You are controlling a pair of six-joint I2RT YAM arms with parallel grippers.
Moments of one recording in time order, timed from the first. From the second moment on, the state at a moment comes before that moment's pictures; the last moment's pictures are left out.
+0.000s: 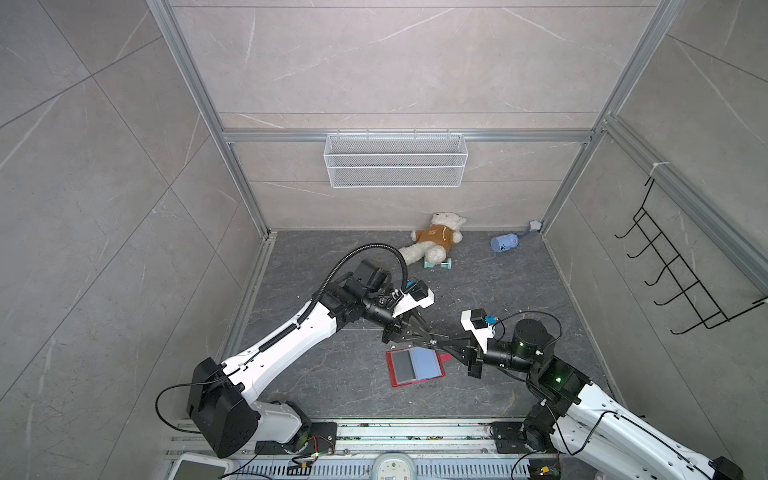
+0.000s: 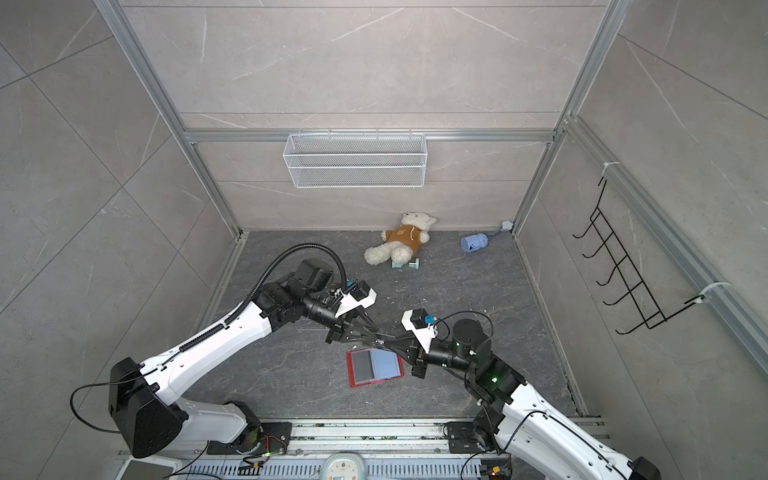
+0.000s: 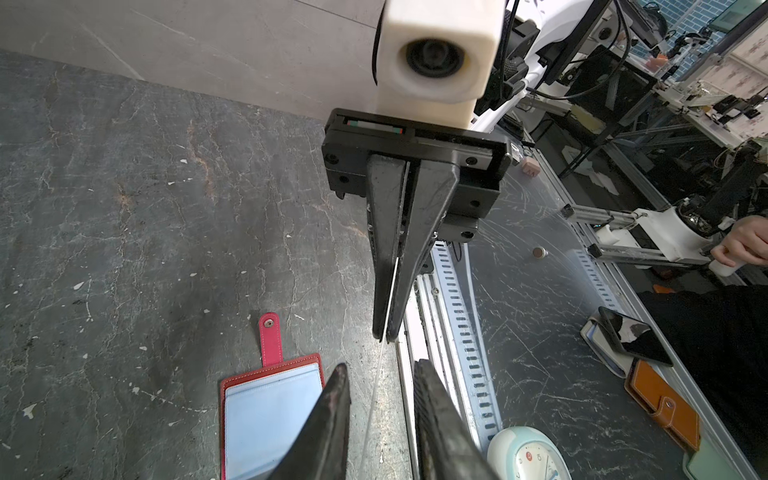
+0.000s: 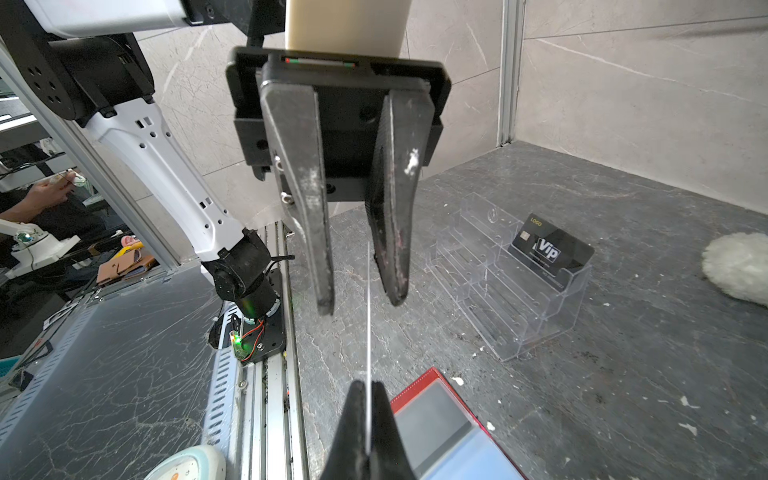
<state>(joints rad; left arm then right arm) -0.74 1.37 1.21 -0.66 1.00 0.43 0.70 0.68 0.48 0.01 -0.59 0.11</state>
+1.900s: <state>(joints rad) -0.73 1.32 1.19 -0.69 0.89 0.47 0.70 0.58 0.49 -0.06 -0.38 0.20</state>
